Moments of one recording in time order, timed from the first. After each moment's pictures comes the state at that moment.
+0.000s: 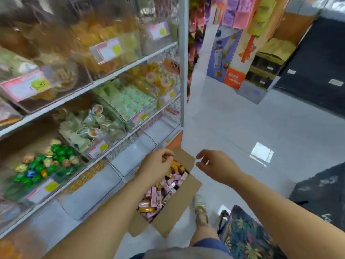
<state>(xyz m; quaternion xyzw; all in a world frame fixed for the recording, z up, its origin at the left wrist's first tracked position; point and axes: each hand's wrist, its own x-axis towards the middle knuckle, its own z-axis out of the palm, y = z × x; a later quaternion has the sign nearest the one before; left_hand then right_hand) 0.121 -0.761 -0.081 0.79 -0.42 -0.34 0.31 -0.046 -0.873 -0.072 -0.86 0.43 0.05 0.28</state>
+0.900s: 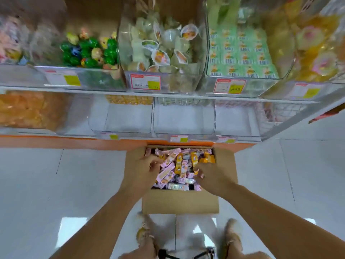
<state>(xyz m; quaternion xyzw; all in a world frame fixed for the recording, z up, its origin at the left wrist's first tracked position) 0.146 -0.734 -0.297 0.92 -0.01 -0.23 0.33 0.126 -0.957 -0.297 -0.92 0.02 0.33 0.20</state>
